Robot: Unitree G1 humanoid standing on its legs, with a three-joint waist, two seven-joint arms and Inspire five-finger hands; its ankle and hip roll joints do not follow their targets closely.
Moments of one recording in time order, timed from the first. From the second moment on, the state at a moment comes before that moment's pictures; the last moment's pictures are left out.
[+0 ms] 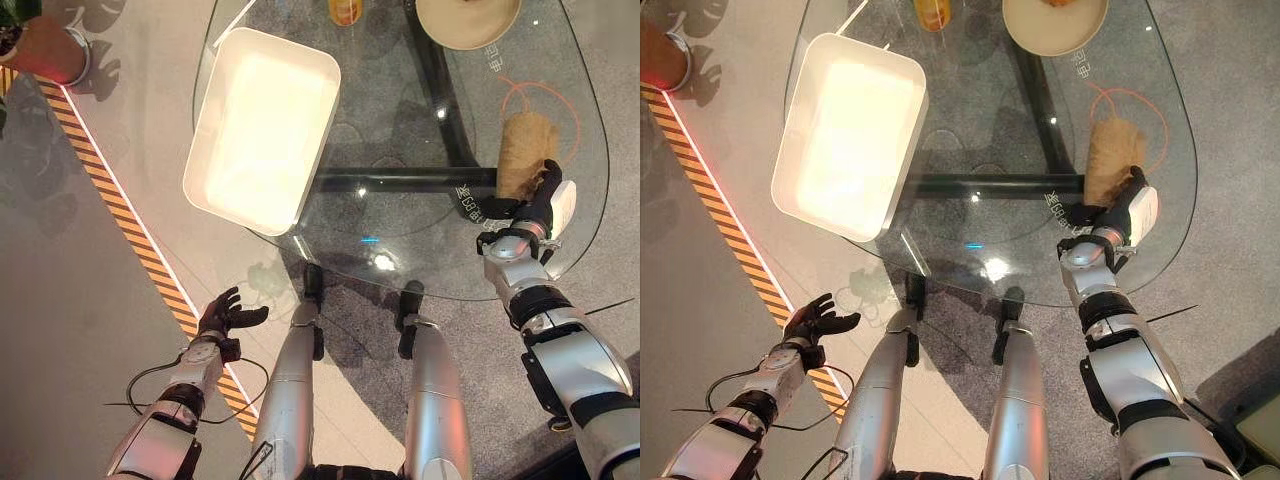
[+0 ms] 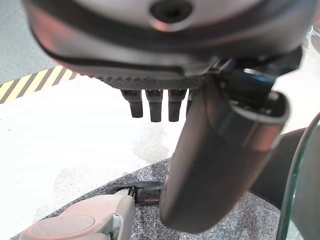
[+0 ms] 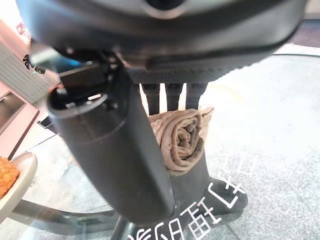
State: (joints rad) left arm -0.46 0.38 -0.30 1.10 -0.61 -0.11 0.10; right arm -0.95 -0.51 0.33 1.07 0.31 0.01 -0.74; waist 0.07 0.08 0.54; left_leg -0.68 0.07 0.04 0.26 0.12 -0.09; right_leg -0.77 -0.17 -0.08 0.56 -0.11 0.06
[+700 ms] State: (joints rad) left arm -0.47 0.36 -0.30 1.11 -0.61 -0.10 0.10; right arm -1.01 -0.53 0.33 1.18 0.26 0.05 -0.77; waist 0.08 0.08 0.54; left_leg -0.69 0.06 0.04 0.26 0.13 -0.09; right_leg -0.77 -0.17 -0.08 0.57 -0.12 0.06
